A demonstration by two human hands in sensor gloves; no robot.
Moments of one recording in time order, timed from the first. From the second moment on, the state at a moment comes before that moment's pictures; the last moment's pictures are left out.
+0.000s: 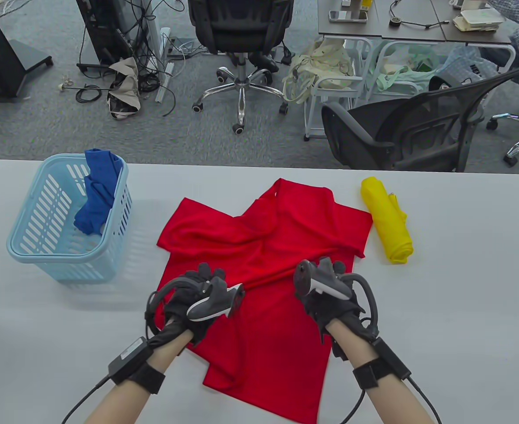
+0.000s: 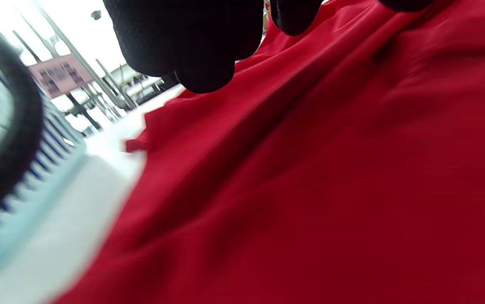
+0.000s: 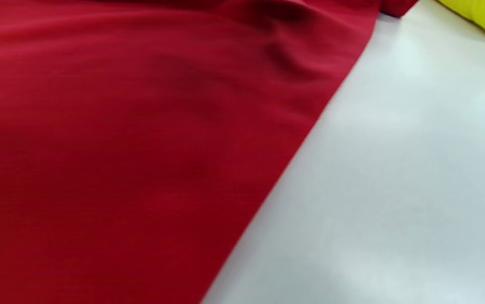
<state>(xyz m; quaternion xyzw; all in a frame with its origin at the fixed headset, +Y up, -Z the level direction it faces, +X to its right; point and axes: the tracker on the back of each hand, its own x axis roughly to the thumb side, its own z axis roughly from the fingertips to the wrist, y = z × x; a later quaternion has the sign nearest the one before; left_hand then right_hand) -0.108 -0.741 -0.327 -0.16 -0.12 -0.16 0.97 0.096 -0.743 -0.318 -0.07 -0.24 -0.97 0.05</state>
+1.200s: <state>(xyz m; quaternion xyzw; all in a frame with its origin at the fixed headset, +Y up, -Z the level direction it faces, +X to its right) -0.210 -0.739 -0.307 -0.09 -0.14 -0.19 0.97 0.173 -0.771 -0.303 -0.06 -0.29 -0.95 0.01</state>
